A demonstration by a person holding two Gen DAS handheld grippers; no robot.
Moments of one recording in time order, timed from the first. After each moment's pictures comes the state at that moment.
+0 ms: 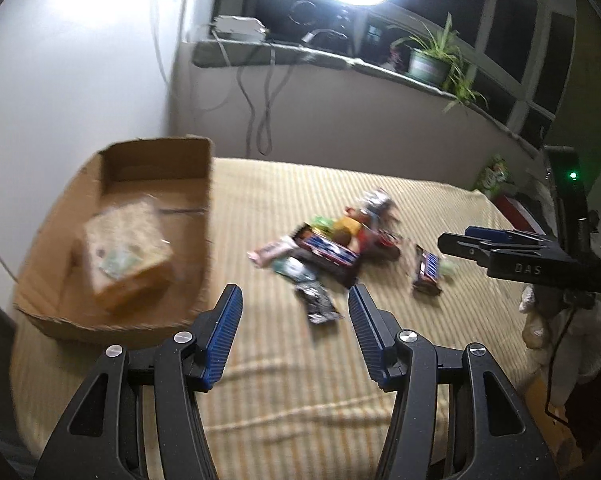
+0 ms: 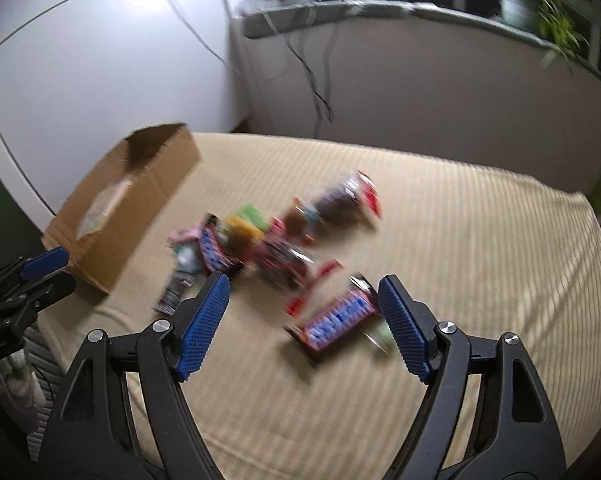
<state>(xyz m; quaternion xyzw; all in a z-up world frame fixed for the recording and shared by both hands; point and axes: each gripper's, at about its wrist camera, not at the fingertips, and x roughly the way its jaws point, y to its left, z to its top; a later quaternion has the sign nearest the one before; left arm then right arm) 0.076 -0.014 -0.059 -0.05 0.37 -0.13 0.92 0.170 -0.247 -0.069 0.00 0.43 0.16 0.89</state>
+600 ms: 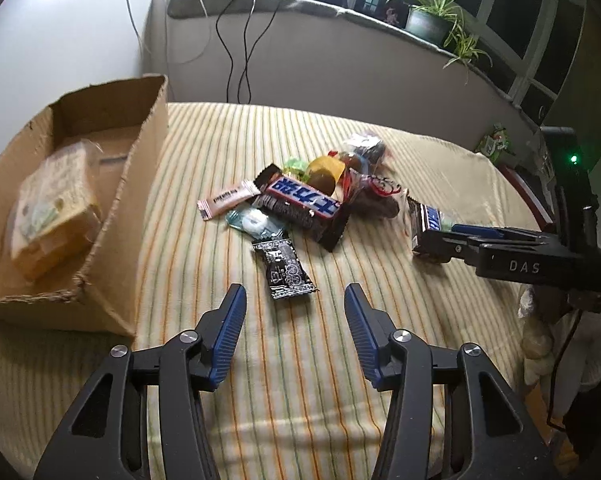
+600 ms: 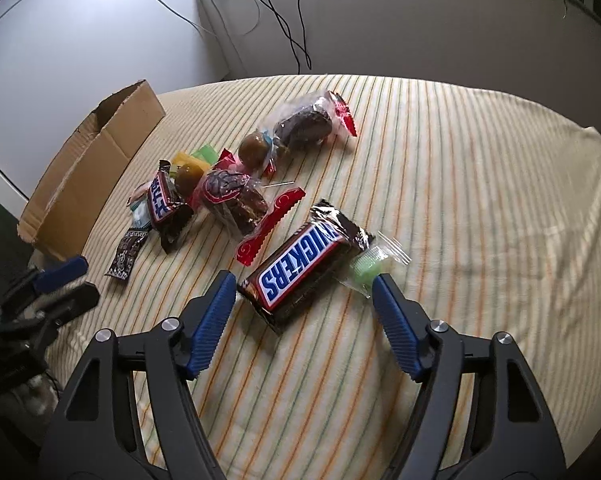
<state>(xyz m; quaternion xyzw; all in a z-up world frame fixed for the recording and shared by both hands) 0.099 -0.047 -0.106 -0.05 0.43 -0.14 0.89 0.188 -0.253 -0.121 0.03 0.49 0.16 0.86</state>
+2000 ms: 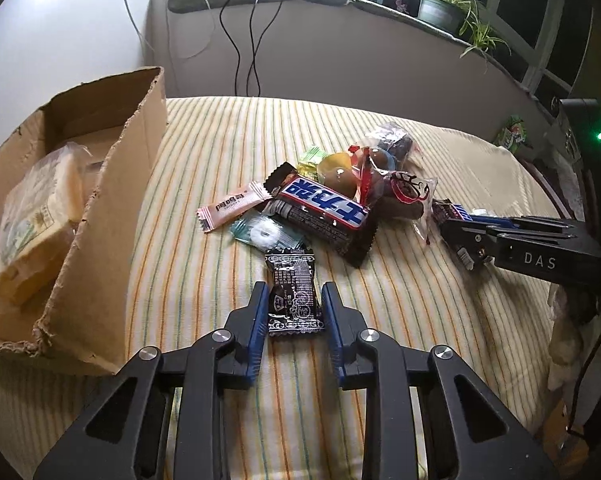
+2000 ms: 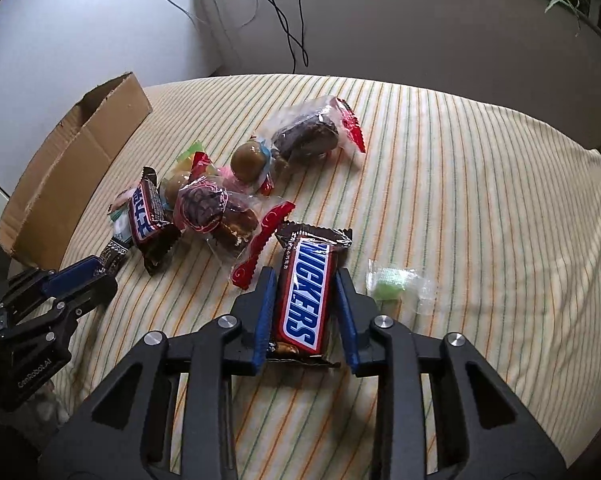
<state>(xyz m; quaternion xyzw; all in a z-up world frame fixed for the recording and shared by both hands) 0.125 -0.054 -0.120 -0.03 0.43 -0.12 0.89 0.210 -0.227 -0.123 0.00 0.49 0.13 0.86</state>
